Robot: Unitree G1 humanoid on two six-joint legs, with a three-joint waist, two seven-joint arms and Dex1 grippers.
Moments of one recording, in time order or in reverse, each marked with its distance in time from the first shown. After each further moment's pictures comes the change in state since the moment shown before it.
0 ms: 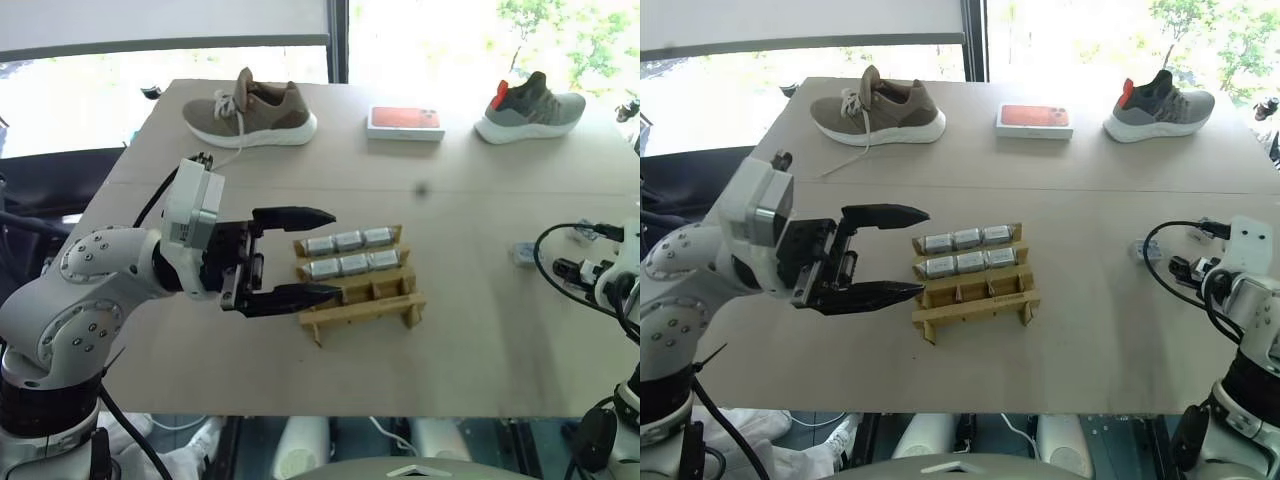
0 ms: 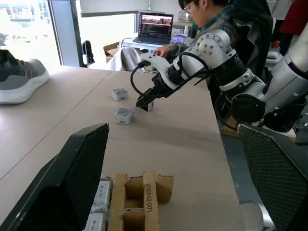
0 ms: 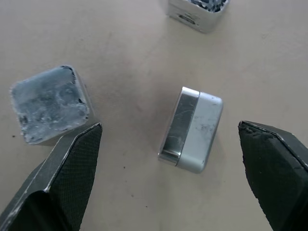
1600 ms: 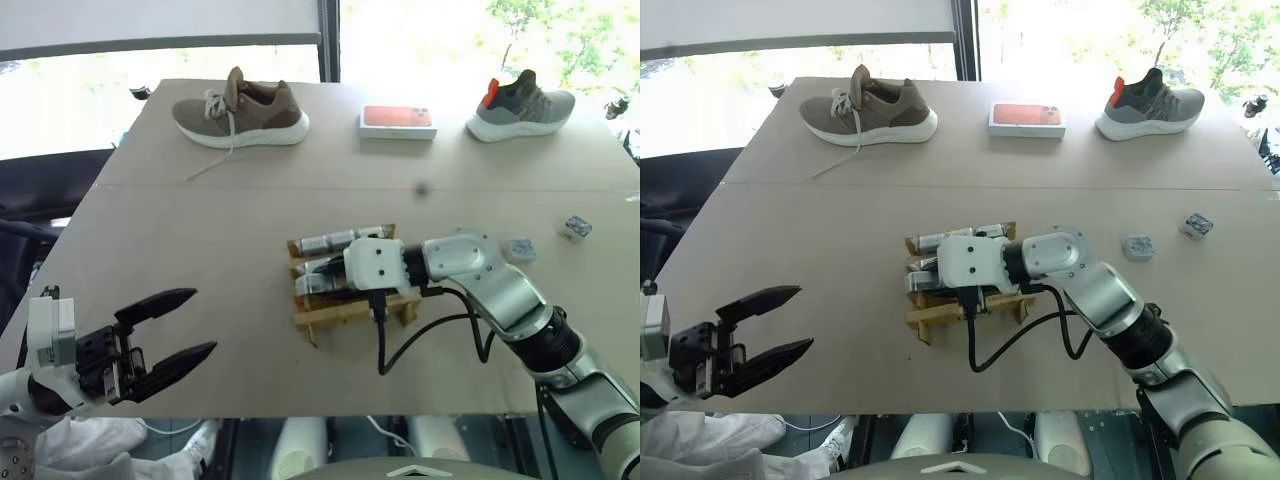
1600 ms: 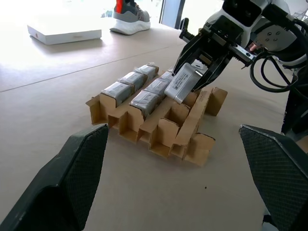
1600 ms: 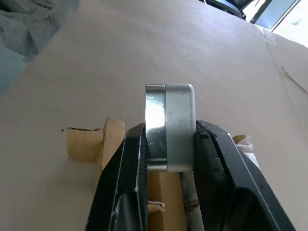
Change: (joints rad) left arm 0.756 -0.147 0.422 0.240 0.173 -0.425 -0.288; right arm -0.269 0.062 1.143 0.138 -0.129 -1.281 0.934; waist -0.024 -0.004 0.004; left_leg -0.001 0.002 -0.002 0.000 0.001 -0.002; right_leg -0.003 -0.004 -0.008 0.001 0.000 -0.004
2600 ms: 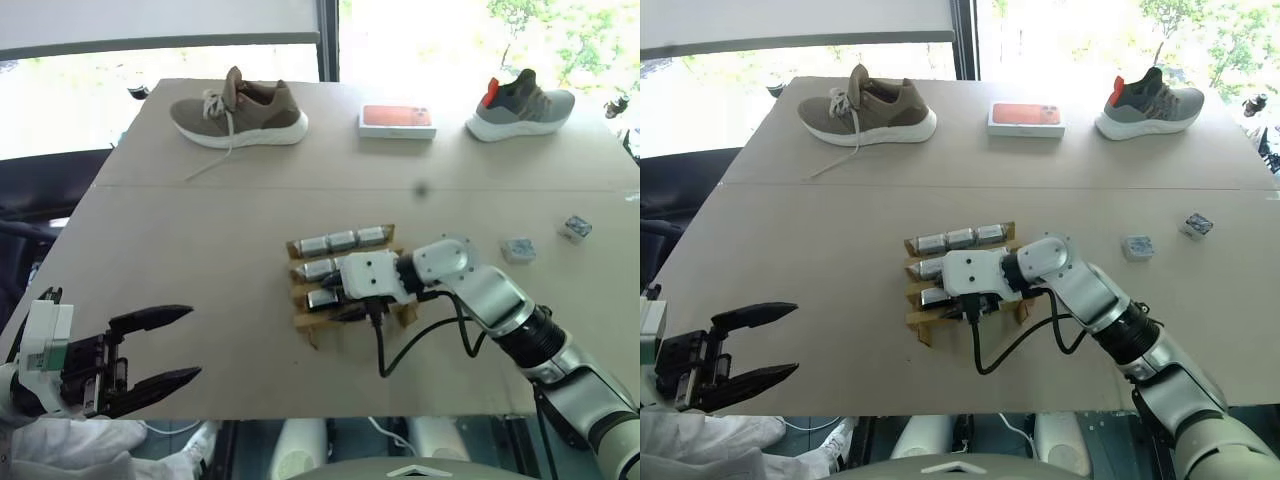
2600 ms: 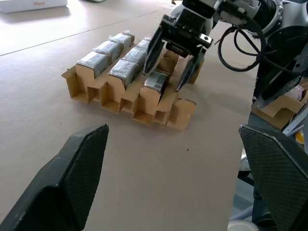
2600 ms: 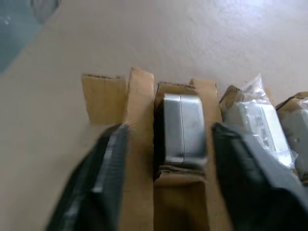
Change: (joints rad) left arm -0.012 0.110 0.000 0.127 0.062 -0.029 -0.197; right arm -0.003 0.009 0.025 0.105 -0.034 -0.004 0.088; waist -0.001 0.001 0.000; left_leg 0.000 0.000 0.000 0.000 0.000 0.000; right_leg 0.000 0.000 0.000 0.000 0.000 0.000
